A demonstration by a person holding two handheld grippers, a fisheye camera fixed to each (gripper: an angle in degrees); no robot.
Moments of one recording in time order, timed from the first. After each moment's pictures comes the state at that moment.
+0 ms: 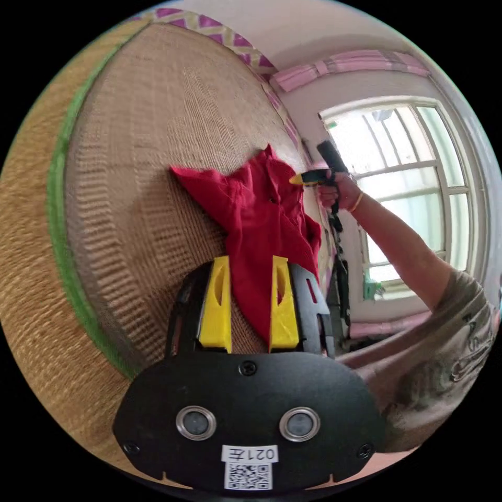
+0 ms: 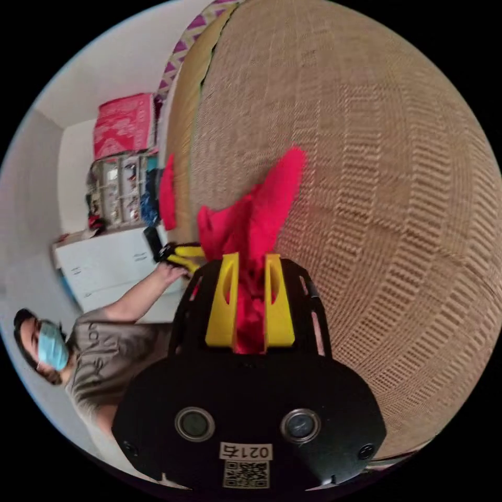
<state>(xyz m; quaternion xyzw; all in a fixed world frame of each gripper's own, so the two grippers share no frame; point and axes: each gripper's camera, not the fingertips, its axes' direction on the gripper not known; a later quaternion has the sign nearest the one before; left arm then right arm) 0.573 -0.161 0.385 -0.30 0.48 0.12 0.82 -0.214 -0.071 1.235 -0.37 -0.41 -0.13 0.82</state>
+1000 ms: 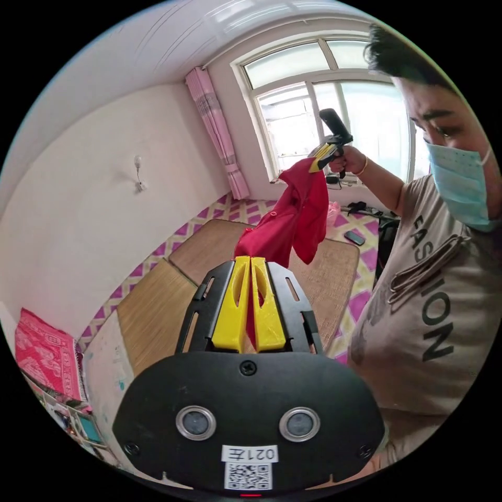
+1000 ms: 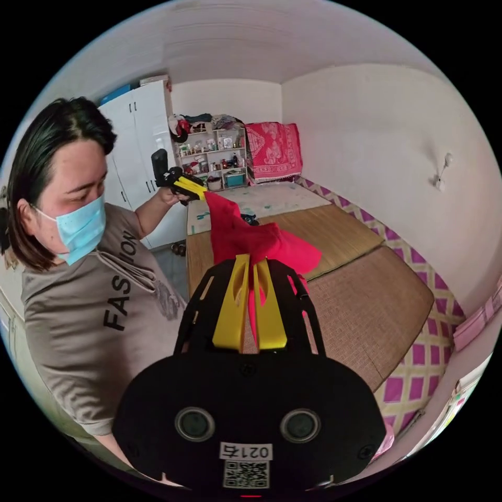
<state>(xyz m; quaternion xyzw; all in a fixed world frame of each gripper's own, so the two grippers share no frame) 0.282 -0.151 -0.451 0.21 0.13 0.41 0.88 -0.135 -0.021 0.516 0.11 -0.33 -0.51 0.79</state>
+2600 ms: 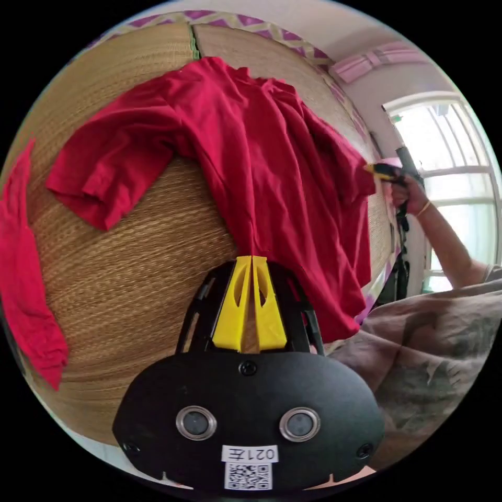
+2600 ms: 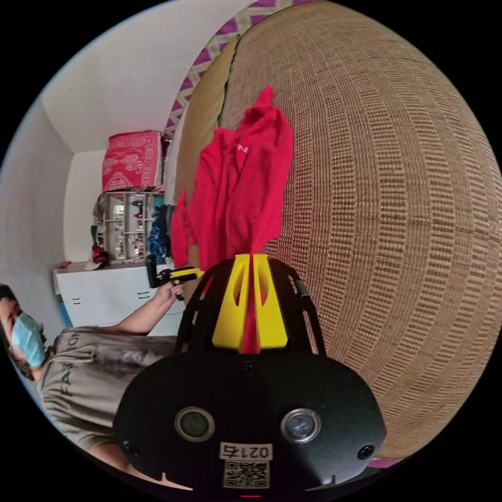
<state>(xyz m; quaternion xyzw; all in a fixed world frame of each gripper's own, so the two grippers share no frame) 0.463 -0.211 0.299 -0.25 0.27 0.10 0.93 -0.234 -0.075 1.046 -0.26 -0.44 -0.01 0.86</state>
